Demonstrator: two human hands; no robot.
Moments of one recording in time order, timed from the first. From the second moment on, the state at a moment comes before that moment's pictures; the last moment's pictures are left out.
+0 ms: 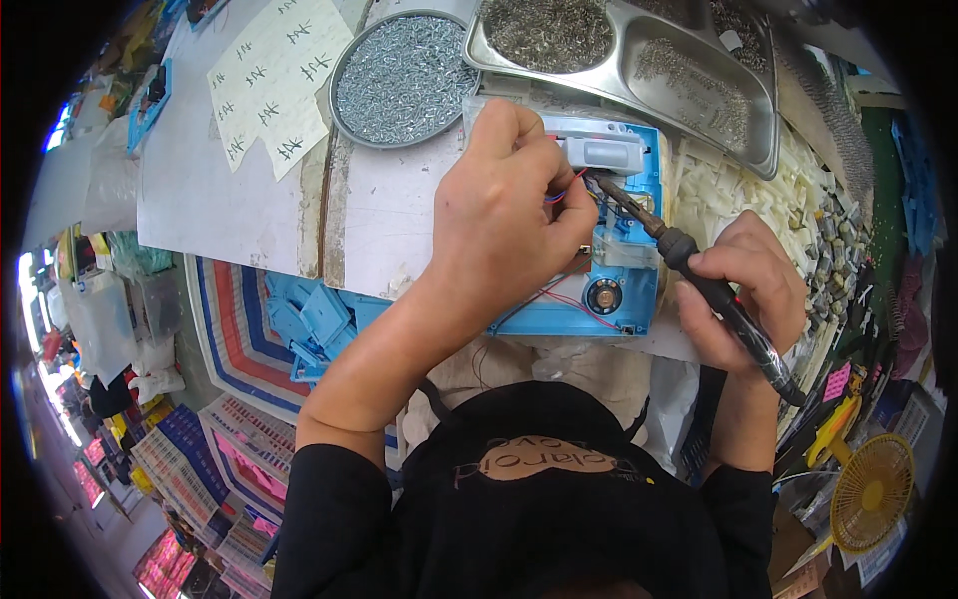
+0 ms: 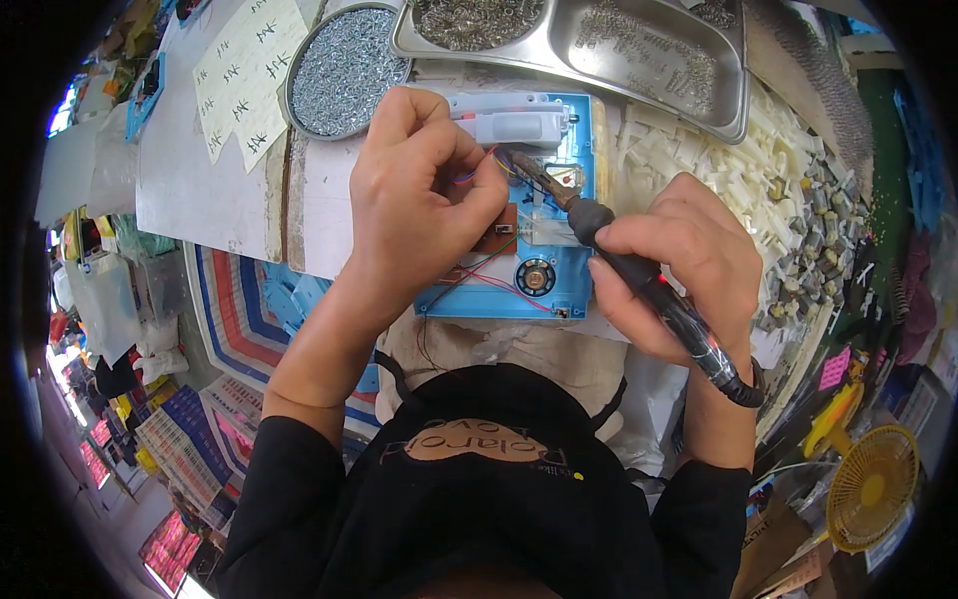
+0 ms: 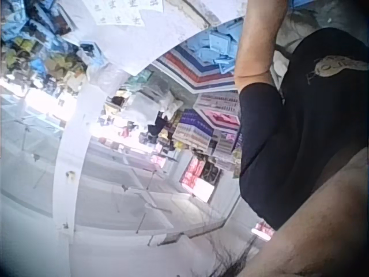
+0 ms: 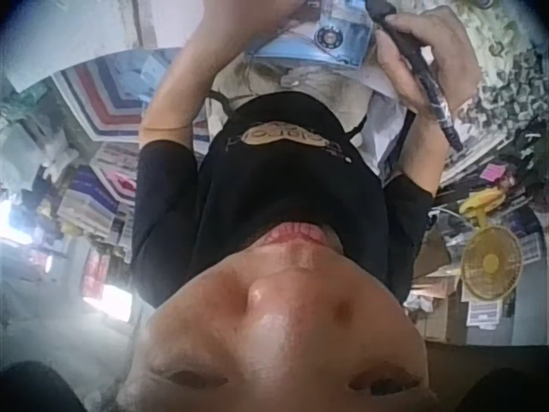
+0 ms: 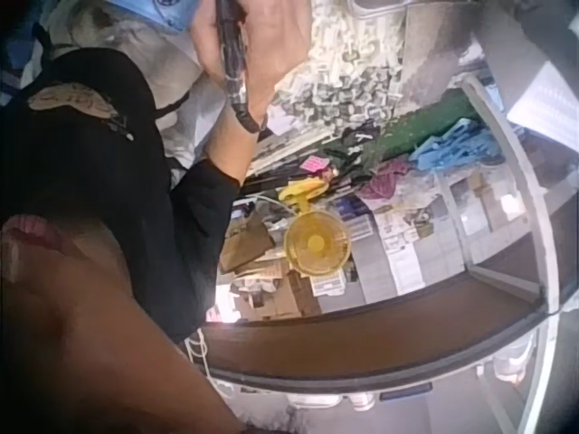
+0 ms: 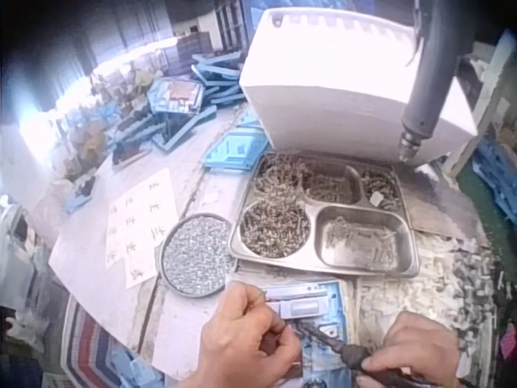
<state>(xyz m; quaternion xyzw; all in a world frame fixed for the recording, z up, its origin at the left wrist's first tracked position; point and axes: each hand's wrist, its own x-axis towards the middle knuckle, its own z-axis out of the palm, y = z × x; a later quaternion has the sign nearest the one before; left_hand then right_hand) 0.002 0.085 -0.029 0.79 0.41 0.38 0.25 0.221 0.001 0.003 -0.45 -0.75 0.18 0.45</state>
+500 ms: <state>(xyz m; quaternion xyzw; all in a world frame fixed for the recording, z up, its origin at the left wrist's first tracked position) 0.003 0.083 -0.030 0.80 0.41 0.38 0.21 0.224 -0.006 0.003 -0.48 -0.73 0.20 0.44</state>
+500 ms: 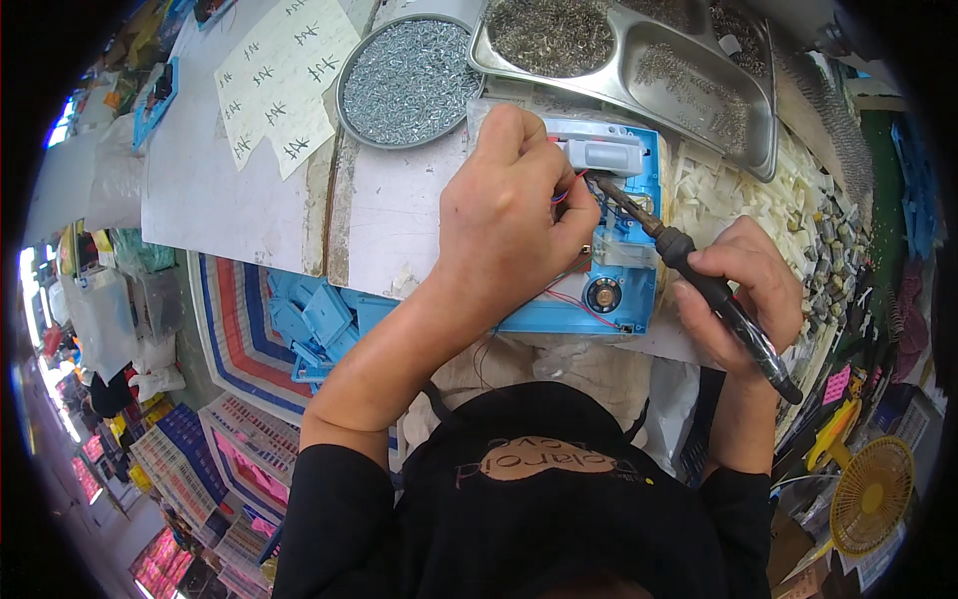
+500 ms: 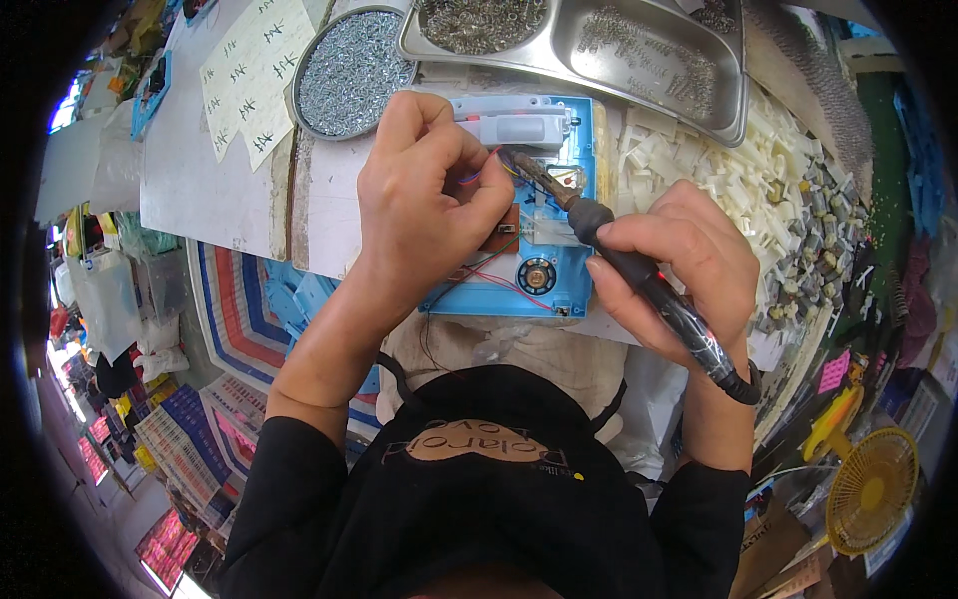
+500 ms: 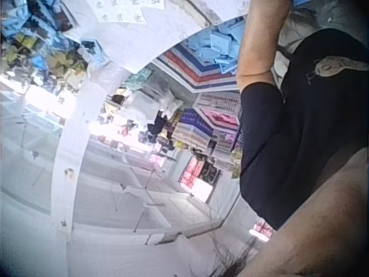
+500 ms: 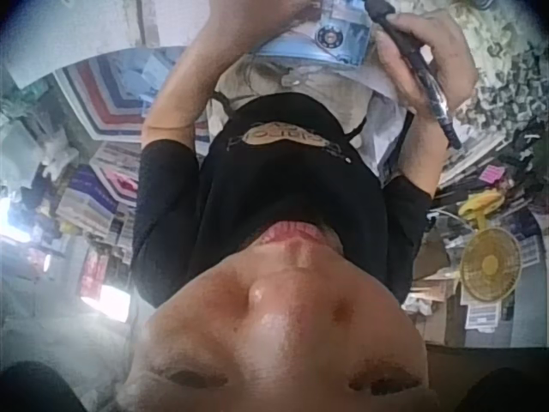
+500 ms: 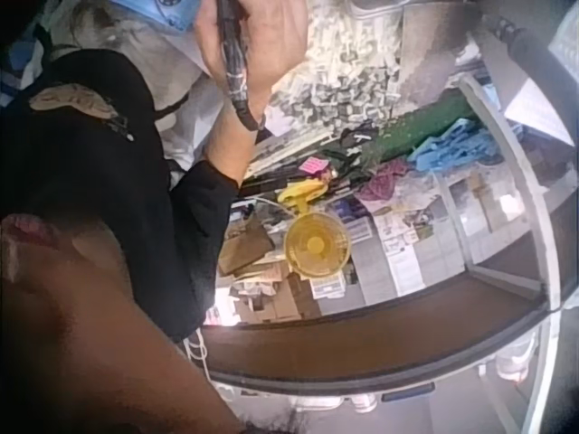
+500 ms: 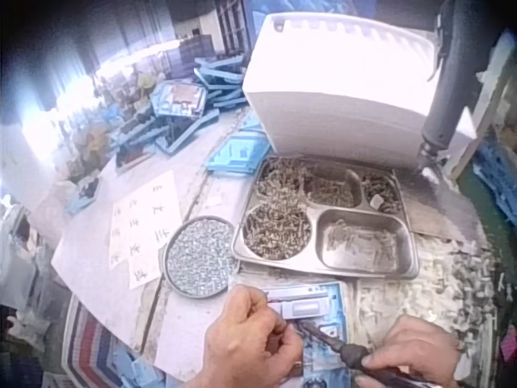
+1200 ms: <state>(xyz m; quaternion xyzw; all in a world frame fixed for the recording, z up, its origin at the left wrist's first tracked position) 0.003 0.079 -0.024 0.80 0.43 0.35 0.23 0.243 -0.037 0.011 -0.49 -0.71 0.18 0.47</state>
